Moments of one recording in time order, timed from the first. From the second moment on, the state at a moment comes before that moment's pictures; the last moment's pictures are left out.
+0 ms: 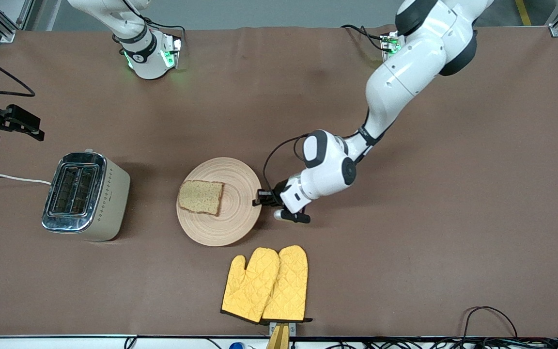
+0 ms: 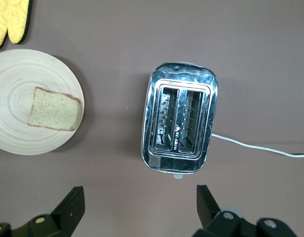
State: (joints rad) left arm -0.28 1.02 -0.57 -1.39 -0.63 2.76 0.03; right arm -0.01 0.03 -0.02 -1.53 0.00 1.56 -0.11
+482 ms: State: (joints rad) left arm 0.20 0.89 -0.76 -1.65 -0.63 2.54 0.32; right arm -0.03 0.03 0.01 -1.51 0.00 1.56 -0.11
